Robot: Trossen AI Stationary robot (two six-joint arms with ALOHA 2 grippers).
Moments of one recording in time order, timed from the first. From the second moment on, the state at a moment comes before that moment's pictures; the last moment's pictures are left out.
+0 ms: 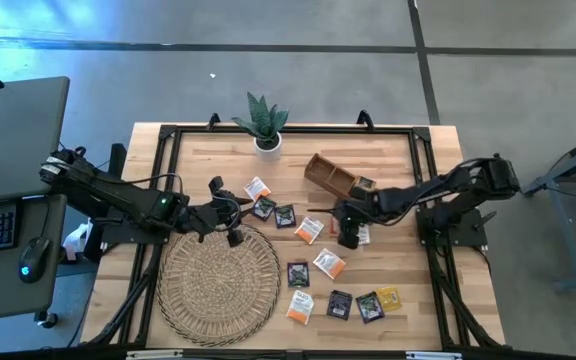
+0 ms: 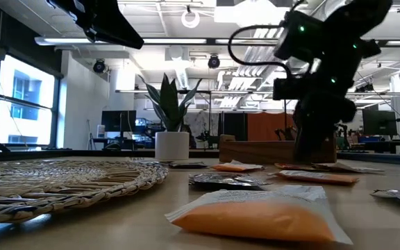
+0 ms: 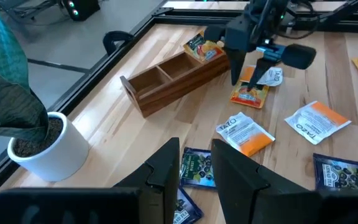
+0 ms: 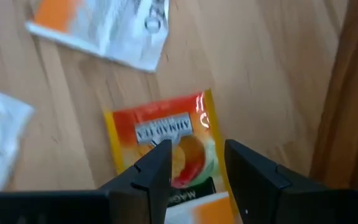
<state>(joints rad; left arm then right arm) -0.34 1.10 0.77 -0.24 -0.71 -0.27 0.03 1.52 0.67 -0.29 0.15 0.30</state>
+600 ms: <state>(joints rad) -0.34 1.10 0.77 -0.24 -0.71 -0.27 0.03 1.52 0.58 -0.21 0.03 0.22</state>
